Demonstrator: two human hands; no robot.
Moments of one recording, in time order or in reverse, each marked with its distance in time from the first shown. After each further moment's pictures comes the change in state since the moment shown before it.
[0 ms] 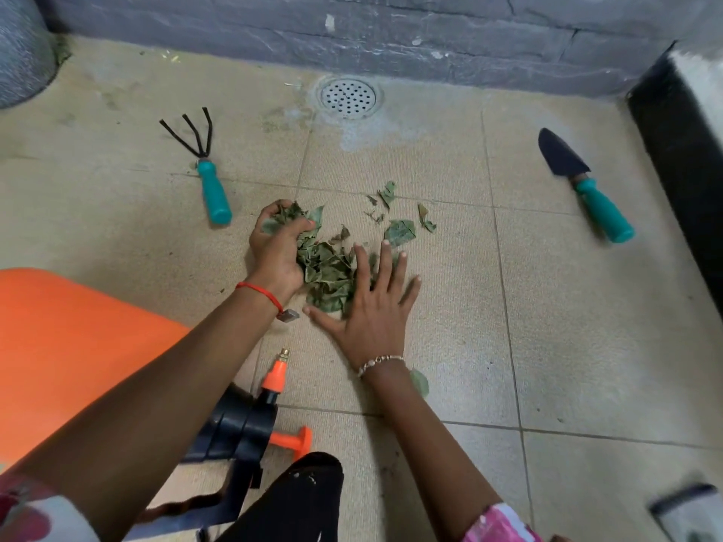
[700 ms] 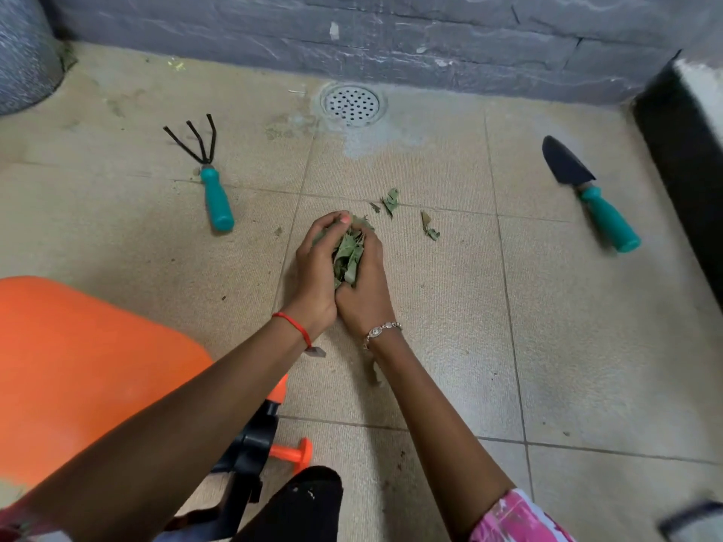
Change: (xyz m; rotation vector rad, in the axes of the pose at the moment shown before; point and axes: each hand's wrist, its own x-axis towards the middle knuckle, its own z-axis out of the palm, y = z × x) left_hand -0.032 -0.021 0.017 0.051 -0.249 0.046; right_hand 0.042 -0.020 -0.025 1.027 -0.052 0.001
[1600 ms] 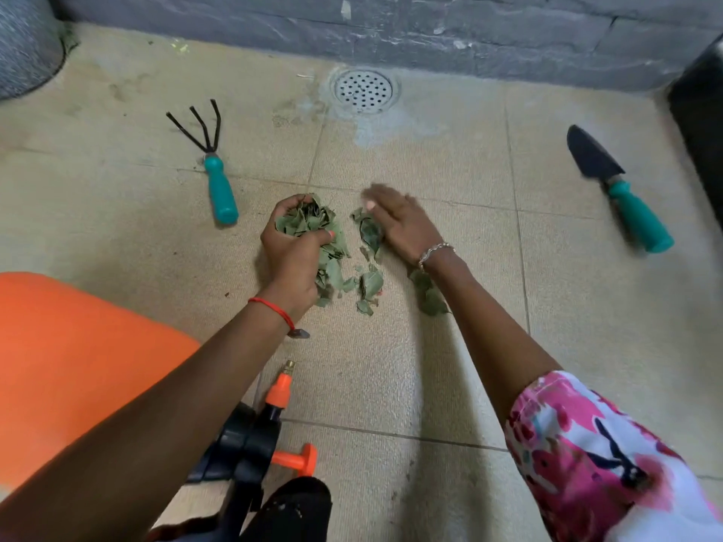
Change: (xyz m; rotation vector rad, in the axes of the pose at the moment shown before) left_hand 0.021 0.015 -0.017 0.189 0.287 0.128; right_hand 0.096 0.036 -0.050 -0.676 -0.397 -0.009
